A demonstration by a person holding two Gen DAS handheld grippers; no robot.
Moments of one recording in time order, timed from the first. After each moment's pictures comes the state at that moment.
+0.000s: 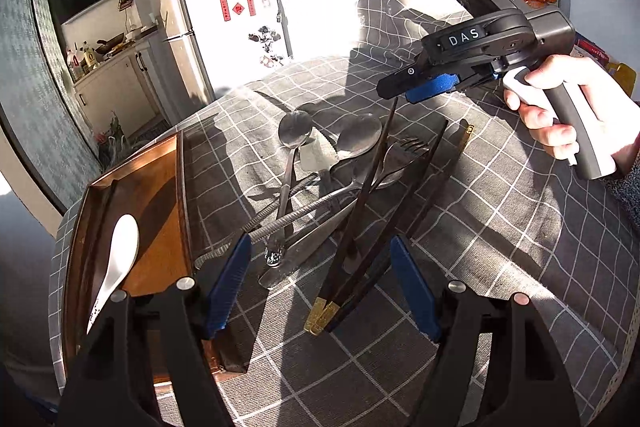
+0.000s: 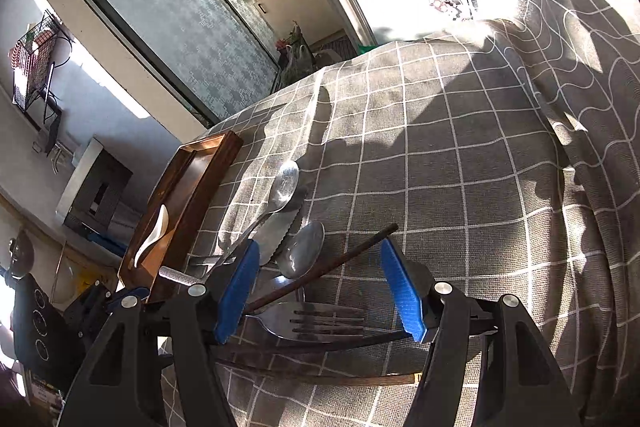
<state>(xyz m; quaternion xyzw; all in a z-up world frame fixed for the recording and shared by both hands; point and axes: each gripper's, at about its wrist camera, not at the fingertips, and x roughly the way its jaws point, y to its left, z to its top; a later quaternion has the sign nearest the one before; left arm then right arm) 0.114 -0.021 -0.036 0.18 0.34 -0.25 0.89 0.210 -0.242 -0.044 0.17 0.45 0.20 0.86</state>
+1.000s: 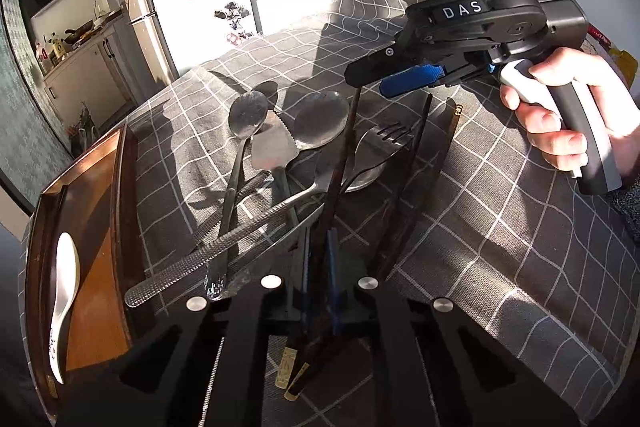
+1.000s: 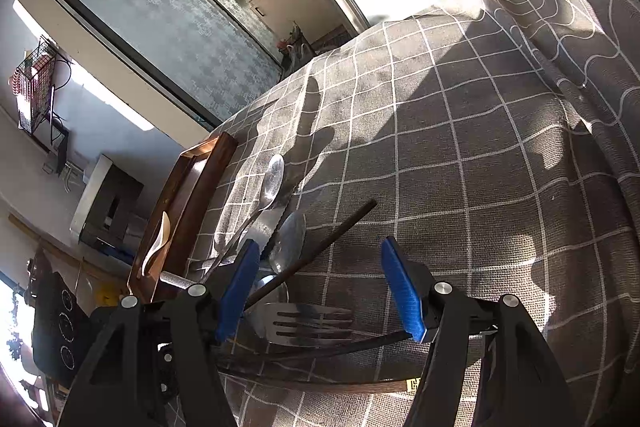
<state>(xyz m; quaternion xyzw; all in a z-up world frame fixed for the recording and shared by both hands) 0.144 -0.045 -0.061 0.18 0.38 -0.29 0.86 0.211 -0.250 -0.062 0.23 0.44 0.22 0.84</state>
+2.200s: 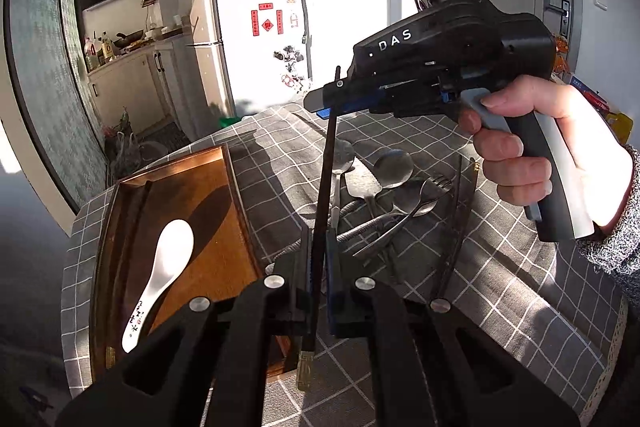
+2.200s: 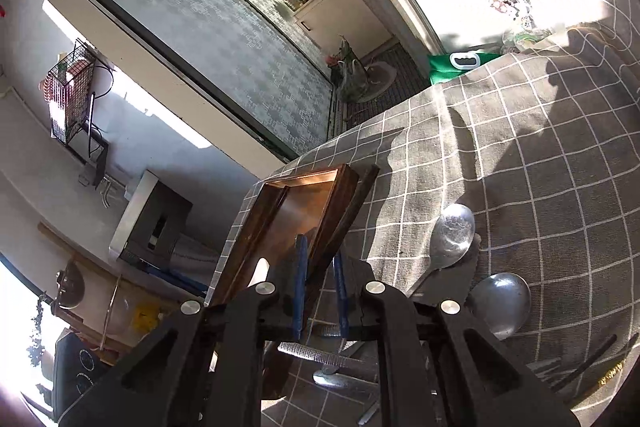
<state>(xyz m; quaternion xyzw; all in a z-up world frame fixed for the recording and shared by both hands) 0.124 0.048 -0.004 0.12 0.31 -0.24 0.91 0.240 -0.128 0.001 0.25 0.40 0.29 0.84</state>
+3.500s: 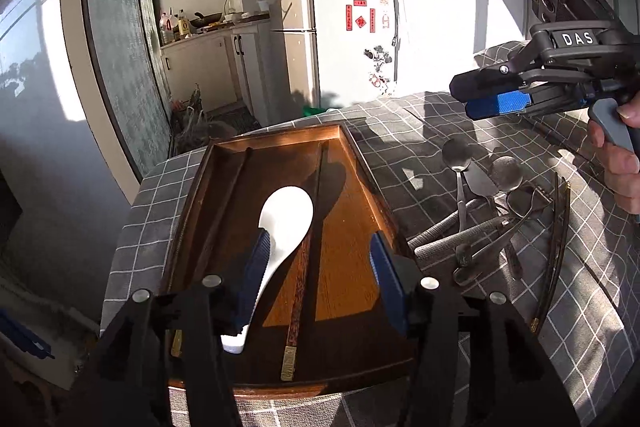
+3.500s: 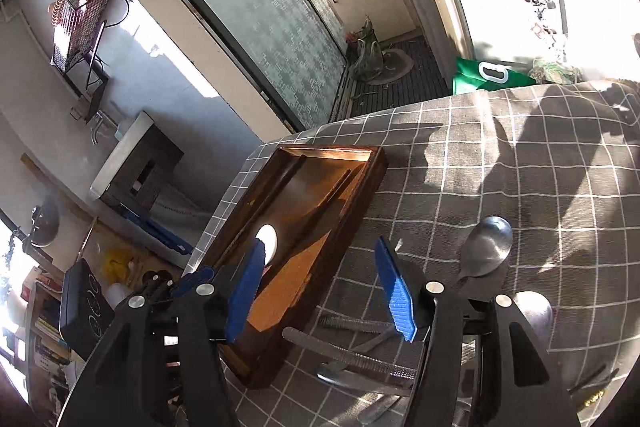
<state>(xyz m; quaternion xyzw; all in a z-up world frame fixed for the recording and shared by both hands) 0.141 0.105 -0.017 0.08 0.31 -0.12 0.94 0.219 -0.117 0.025 0.13 0.42 0.30 0.85</state>
